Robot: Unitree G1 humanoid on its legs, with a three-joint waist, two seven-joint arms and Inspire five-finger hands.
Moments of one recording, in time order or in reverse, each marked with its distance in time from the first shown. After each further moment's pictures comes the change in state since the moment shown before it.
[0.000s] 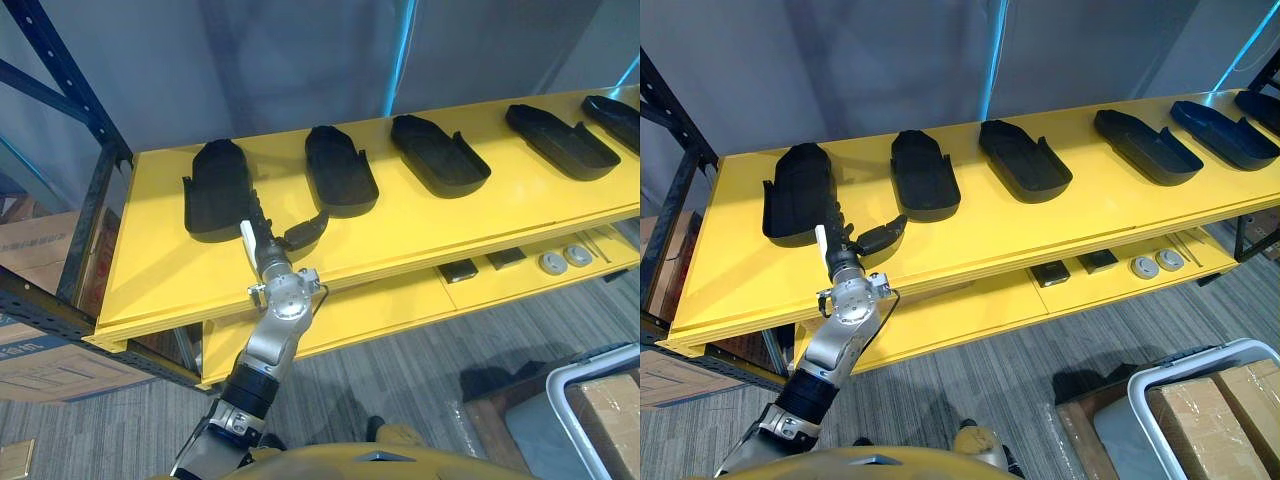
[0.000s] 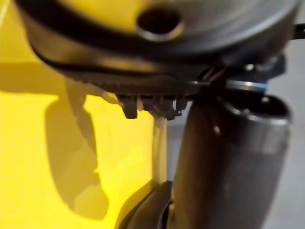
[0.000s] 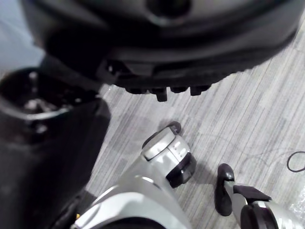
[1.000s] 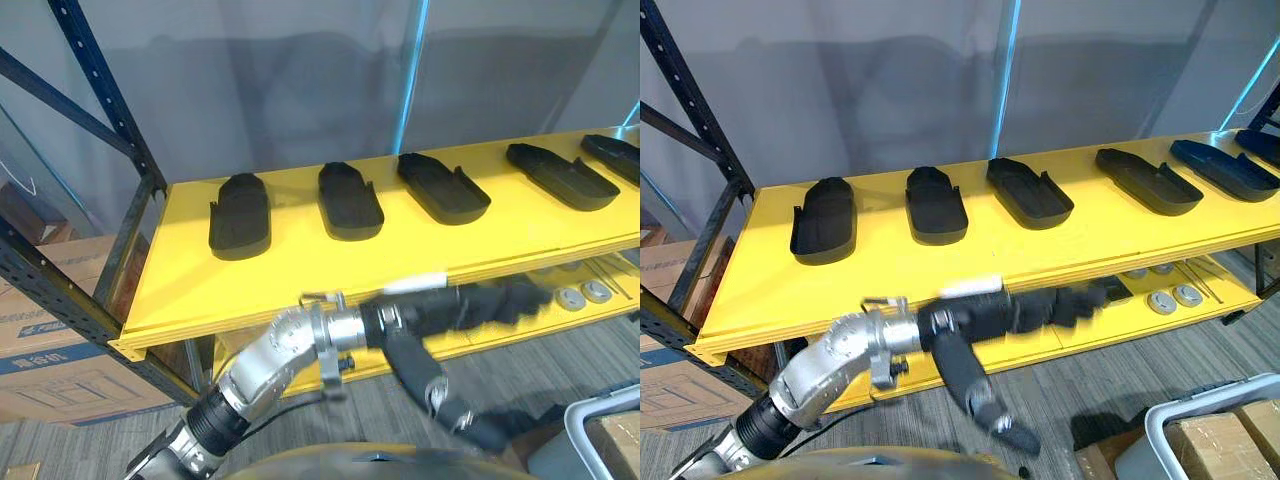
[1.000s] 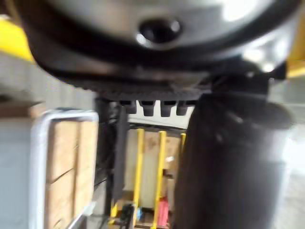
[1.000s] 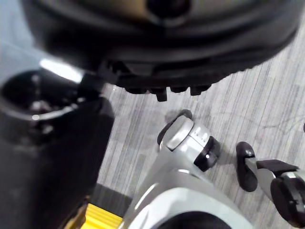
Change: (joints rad) left arm 0.116 0.293 -0.434 -0.283 -0.316 0.091 -1.453; right arm -0.019 0.014 -0.245 0.025 -0.010 0.053 0.021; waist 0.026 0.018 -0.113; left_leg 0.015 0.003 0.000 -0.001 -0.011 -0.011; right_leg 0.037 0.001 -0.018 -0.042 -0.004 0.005
